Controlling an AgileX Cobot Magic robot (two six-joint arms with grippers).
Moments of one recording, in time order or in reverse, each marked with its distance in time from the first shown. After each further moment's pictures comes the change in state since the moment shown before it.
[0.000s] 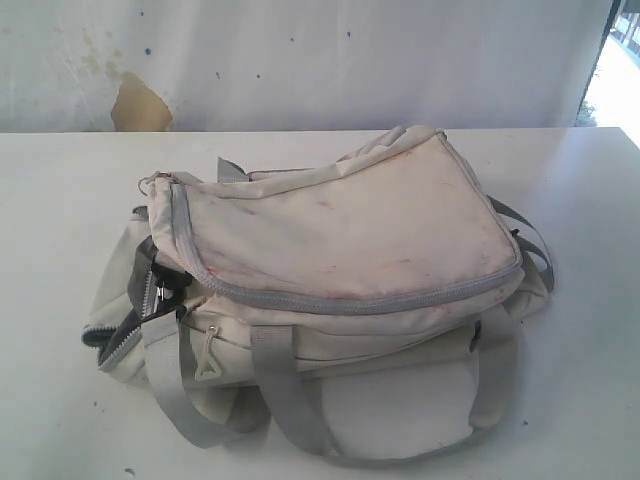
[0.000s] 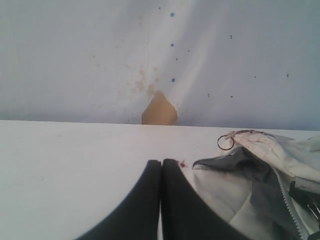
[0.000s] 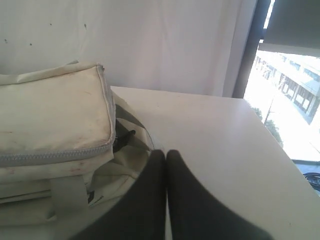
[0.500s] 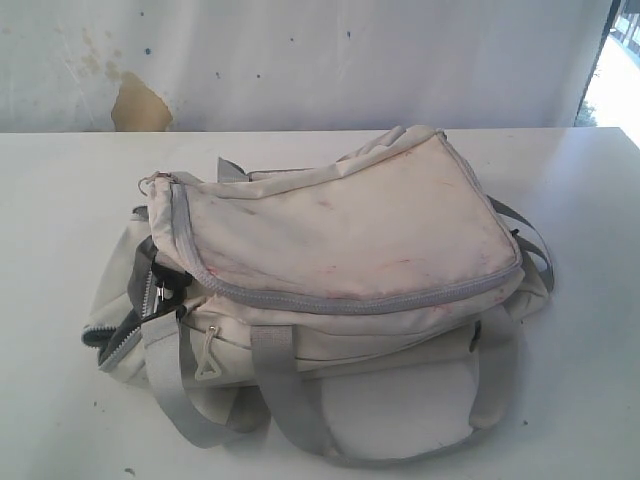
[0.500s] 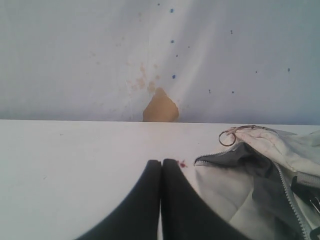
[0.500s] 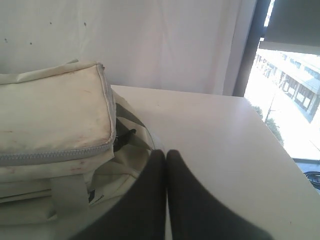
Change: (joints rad) left arm 0.000 0.000 0.000 0.011 0.010 0.008; right arm 0.000 0.000 0.000 0.000 0.002 0.002
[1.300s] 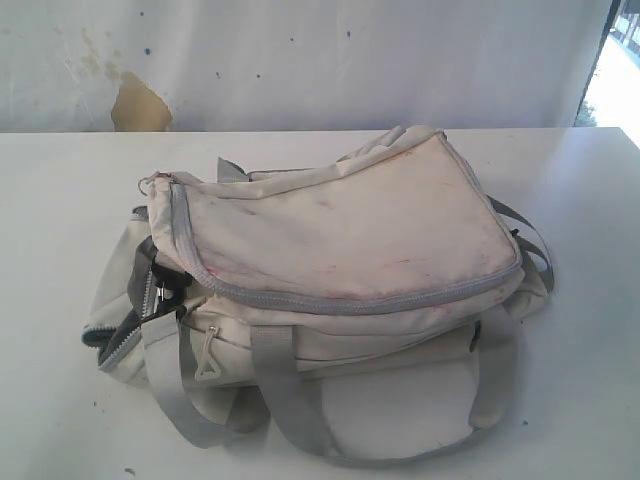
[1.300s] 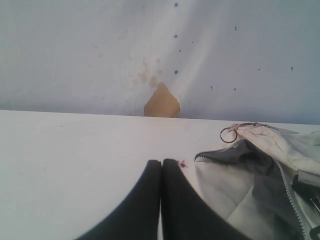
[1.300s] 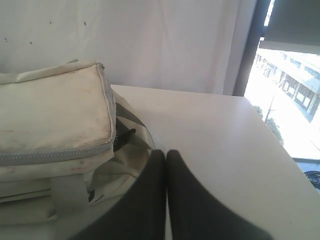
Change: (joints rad) left arm 0.000 0.000 0.000 0.108 0.018 -0.133; right arm 0.000 0.000 0.000 0.000 0.001 0.000
